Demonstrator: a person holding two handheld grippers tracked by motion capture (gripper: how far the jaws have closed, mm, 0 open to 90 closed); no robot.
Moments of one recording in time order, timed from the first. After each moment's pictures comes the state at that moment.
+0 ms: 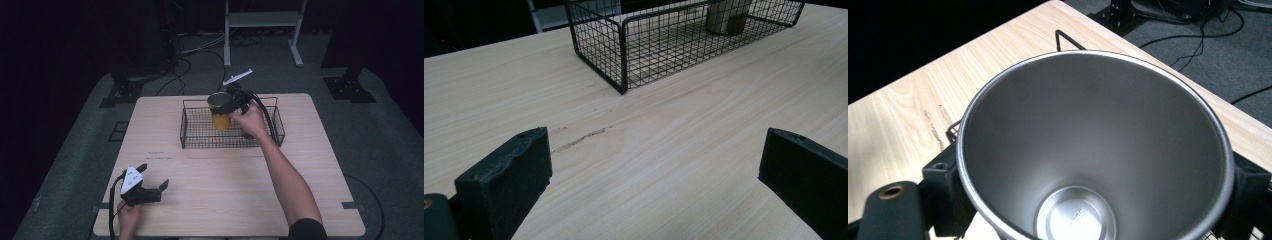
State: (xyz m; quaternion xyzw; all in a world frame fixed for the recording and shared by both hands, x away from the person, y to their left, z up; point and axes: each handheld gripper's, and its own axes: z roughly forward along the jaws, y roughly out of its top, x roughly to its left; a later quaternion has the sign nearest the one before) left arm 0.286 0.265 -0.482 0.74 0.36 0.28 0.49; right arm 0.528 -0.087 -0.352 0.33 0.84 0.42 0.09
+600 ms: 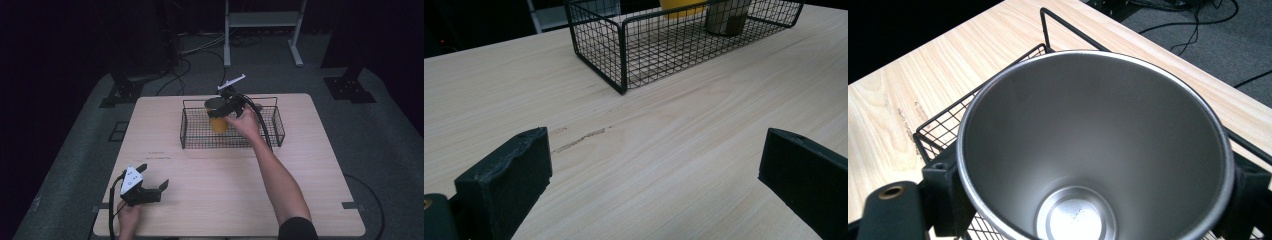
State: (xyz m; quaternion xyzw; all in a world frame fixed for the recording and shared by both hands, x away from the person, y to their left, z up) left arm 0.286 0.266 -0.482 0.74 0.36 0.28 0.49; right arm 0.538 -0.071 -0.377 0.35 0.84 0.40 0.09
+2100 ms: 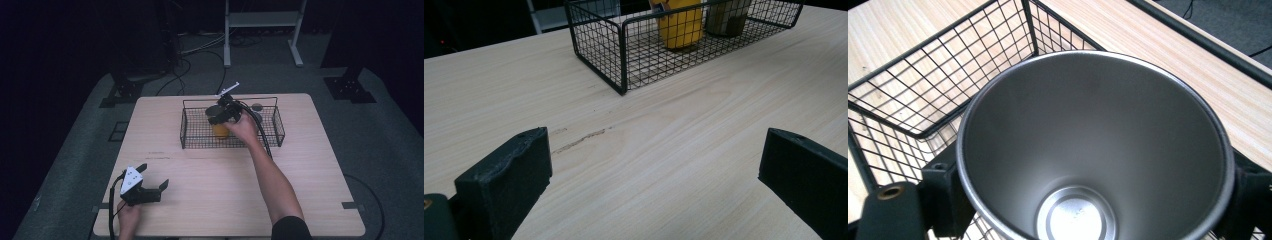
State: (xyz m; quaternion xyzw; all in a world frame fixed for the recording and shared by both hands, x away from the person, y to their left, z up) left arm 0.286 0.266 -0.482 0.74 0.36 0.28 0.49; right arm 0.547 -0.064 -0.413 0.35 0.86 0.36 0.10
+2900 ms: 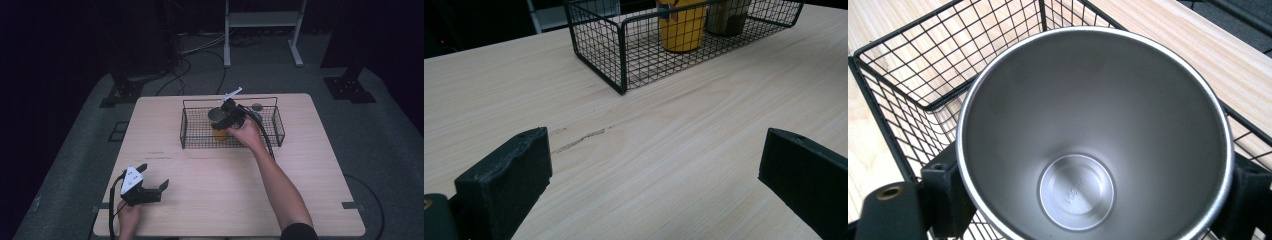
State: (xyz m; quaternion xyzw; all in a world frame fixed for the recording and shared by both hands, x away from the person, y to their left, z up) left arm 0.286 0.265 -0.482 0.74 0.36 0.28 0.49; right arm 0.528 -0.073 -0.417 0.33 0.87 0.35 0.11
